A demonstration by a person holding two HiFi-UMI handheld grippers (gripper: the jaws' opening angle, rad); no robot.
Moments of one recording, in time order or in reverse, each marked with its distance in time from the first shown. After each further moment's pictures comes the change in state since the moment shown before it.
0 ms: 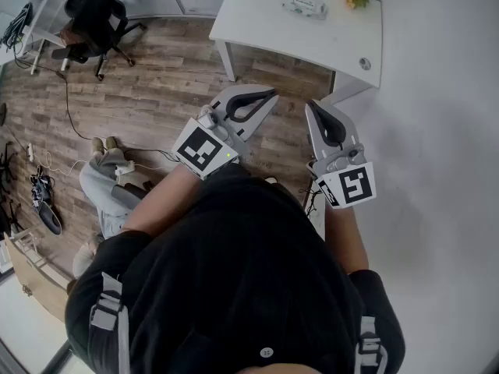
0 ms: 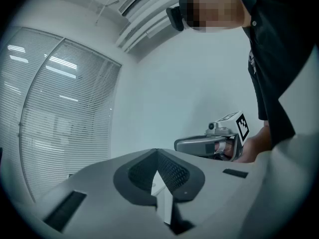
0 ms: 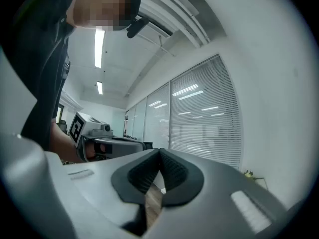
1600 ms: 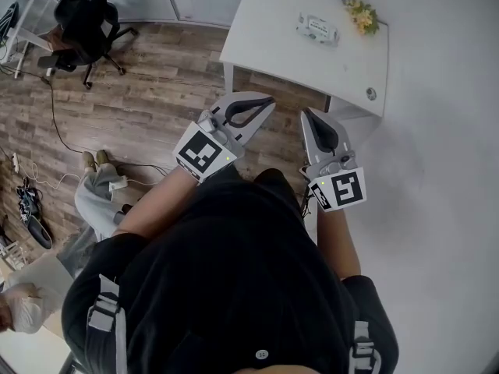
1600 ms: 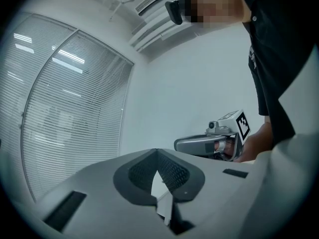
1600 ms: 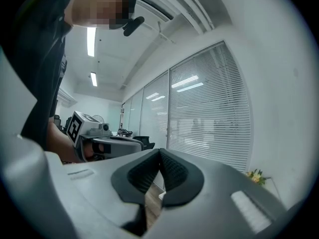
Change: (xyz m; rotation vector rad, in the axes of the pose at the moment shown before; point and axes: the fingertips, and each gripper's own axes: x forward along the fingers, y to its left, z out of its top) left arm -0.029 0.171 -0.026 -0.064 -0.006 -0.018; right arm 0.172 -0.004 -0.026 0.001 0.080 -0.040
